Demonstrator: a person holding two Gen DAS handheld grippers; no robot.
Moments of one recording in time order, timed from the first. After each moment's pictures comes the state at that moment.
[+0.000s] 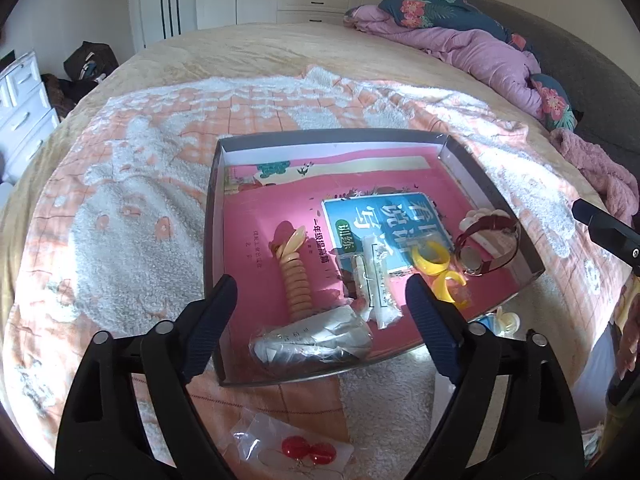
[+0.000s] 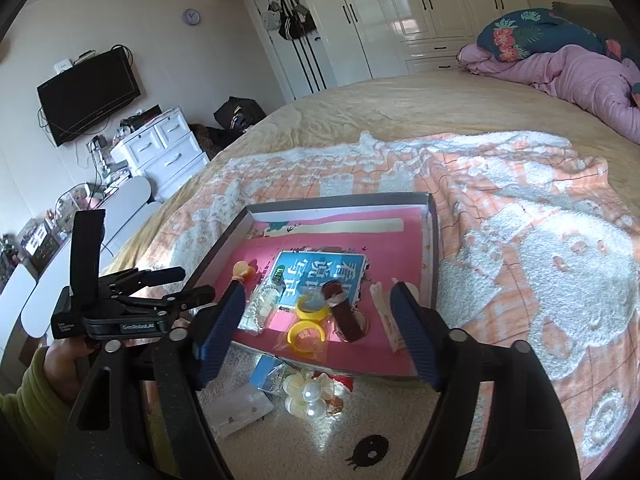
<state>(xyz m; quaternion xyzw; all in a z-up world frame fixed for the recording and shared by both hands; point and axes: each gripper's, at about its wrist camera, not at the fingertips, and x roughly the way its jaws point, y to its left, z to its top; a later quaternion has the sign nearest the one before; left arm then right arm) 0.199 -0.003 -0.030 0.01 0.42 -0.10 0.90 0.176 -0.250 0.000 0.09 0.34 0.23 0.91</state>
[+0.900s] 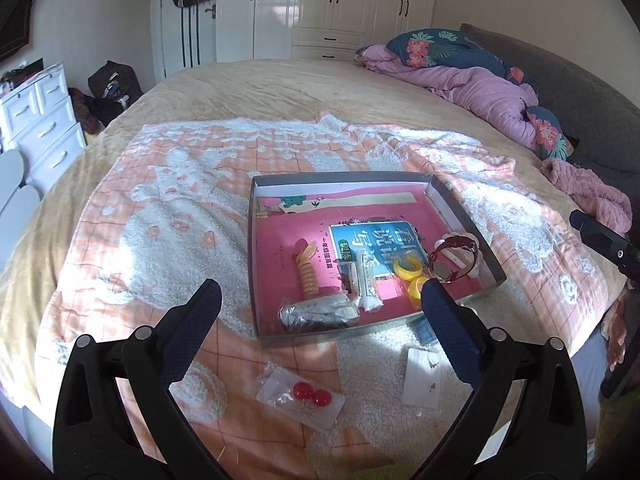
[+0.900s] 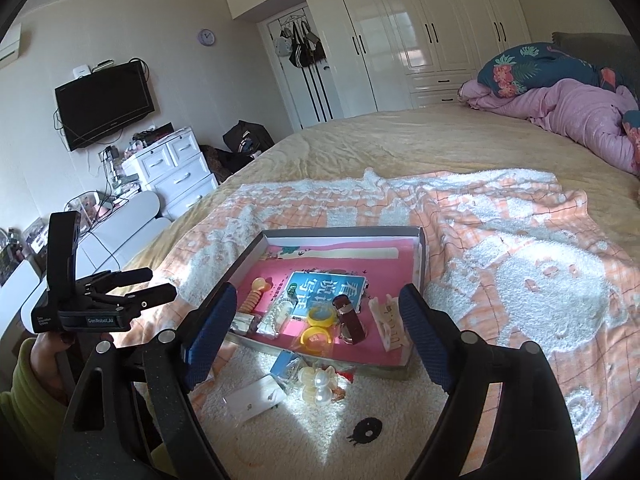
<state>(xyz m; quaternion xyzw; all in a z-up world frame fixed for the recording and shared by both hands) 0.134 0.011 0.025 0.00 0.37 -0.08 0.93 0.129 -0.268 0.037 0.07 0.28 0.23 0.93</state>
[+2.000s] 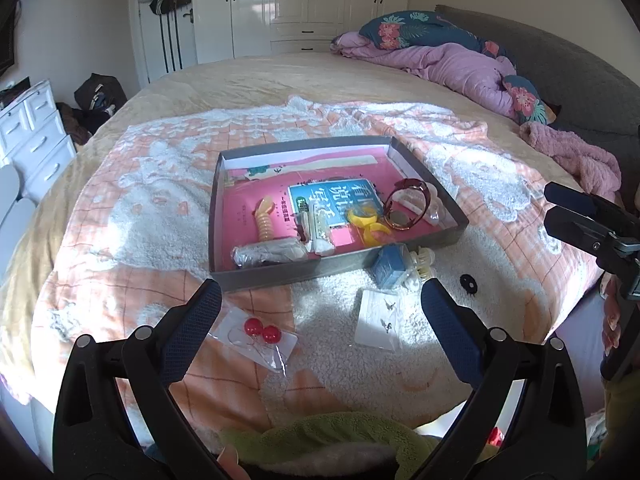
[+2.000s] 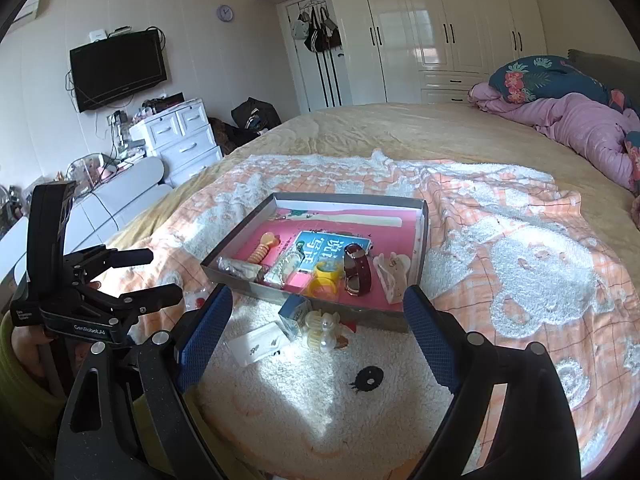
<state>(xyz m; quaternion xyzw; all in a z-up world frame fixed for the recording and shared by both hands) 0.079 -0.032 0.004 0.03 0.38 -0.10 0.92 0.082 -0.257 0.017 0.02 0.30 0.24 0.92</state>
